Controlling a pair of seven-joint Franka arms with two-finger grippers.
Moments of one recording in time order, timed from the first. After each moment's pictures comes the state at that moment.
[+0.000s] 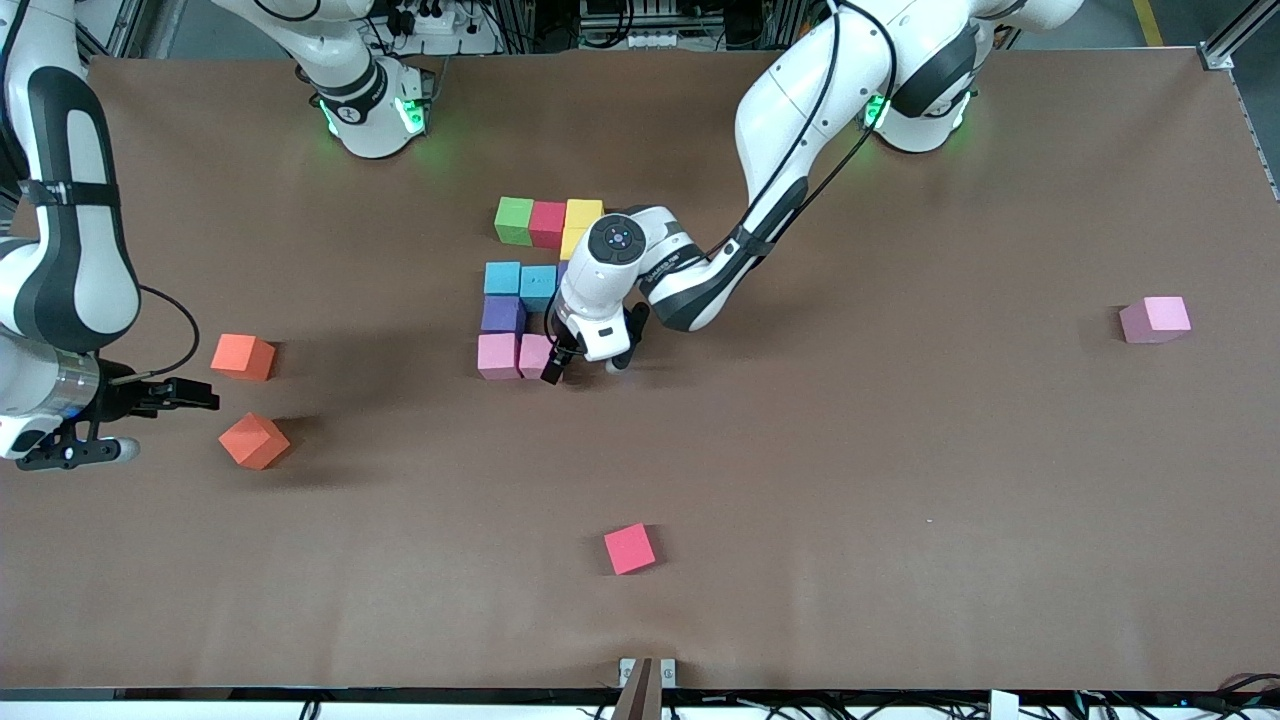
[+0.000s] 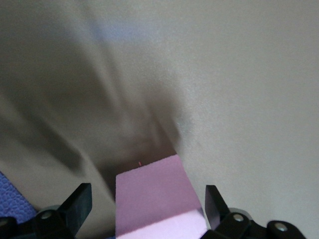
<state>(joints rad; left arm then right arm) -0.71 1.01 -0.30 -1.27 0.16 2.59 -2.16 -0.11 0.42 -0.11 -1.67 0.10 1.97 -0.35</state>
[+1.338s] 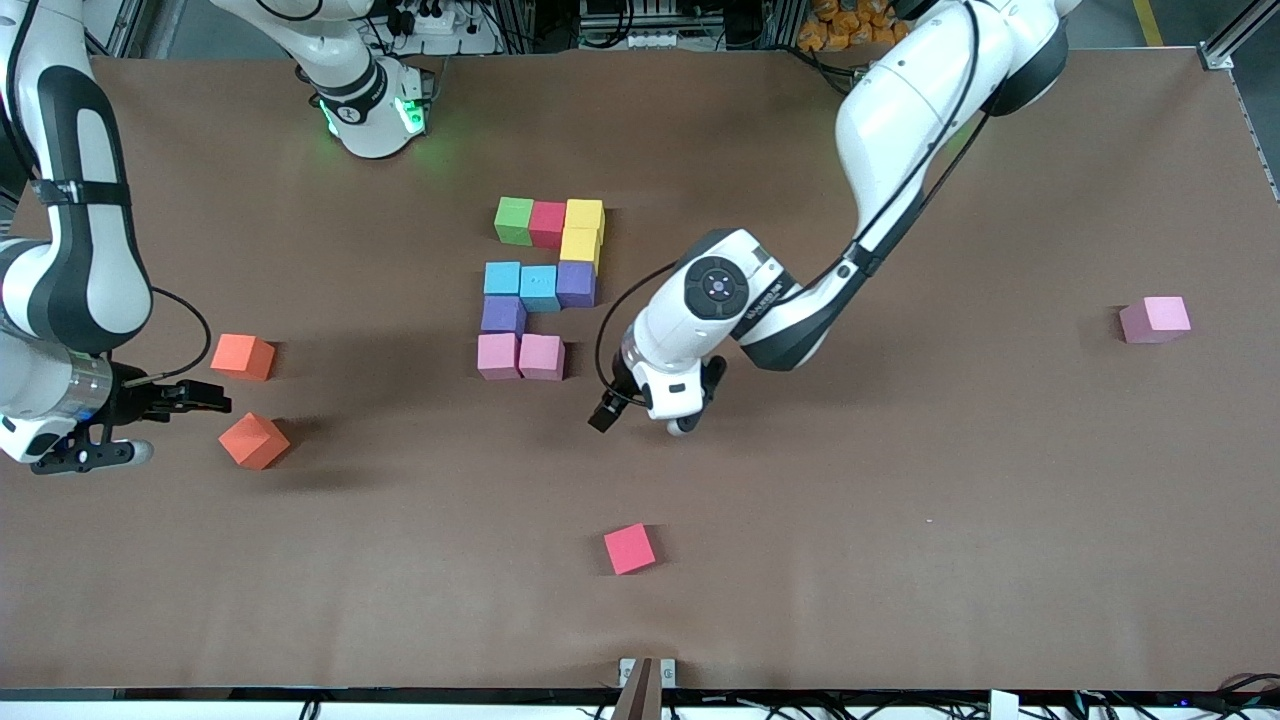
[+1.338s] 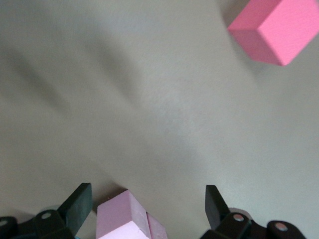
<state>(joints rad) -0.36 0.87 -0.52 -1.28 0.20 2.36 -1.74 -0.08 0.42 -0.11 -1.67 0.12 1.97 -0.35</state>
